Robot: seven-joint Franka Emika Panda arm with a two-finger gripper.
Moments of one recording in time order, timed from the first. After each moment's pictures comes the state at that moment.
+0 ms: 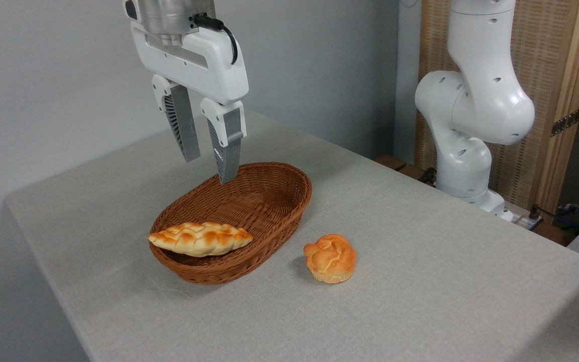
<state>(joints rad) -0.09 0.00 -0.01 -1.59 -0.07 1.63 0.61</state>
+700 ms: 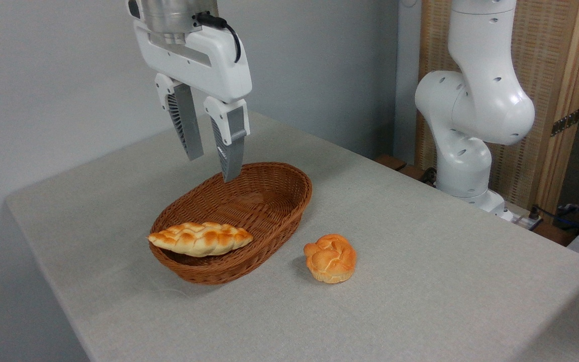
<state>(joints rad) -0.09 -0.02 -0.01 -1.61 -0.07 1.62 0.61</state>
